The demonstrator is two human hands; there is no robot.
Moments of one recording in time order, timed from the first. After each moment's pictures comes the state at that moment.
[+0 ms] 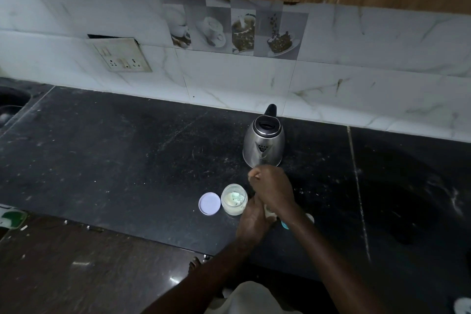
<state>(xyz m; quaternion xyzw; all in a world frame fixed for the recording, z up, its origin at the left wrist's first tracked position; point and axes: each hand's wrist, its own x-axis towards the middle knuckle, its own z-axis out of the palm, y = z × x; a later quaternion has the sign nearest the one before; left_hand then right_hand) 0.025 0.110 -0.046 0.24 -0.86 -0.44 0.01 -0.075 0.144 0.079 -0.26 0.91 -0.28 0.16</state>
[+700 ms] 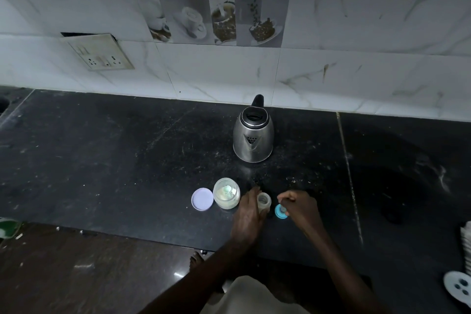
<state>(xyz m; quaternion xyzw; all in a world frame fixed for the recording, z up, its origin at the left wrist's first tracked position) 0.037 0.127 -0.027 0.22 -0.89 -0.40 0.05 -0.072 0.262 0.017 -0.06 0.87 -0.41 0.28</state>
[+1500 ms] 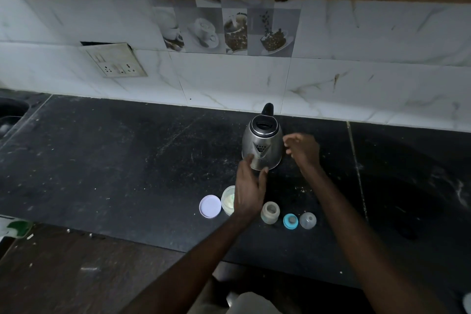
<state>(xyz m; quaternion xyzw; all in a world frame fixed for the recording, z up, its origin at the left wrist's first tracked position) -0.021 0.078 0.035 0.26 -0.83 -0.42 0.24 -0.195 0.162 0.074 -0.04 0.85 -0.51 0.16</state>
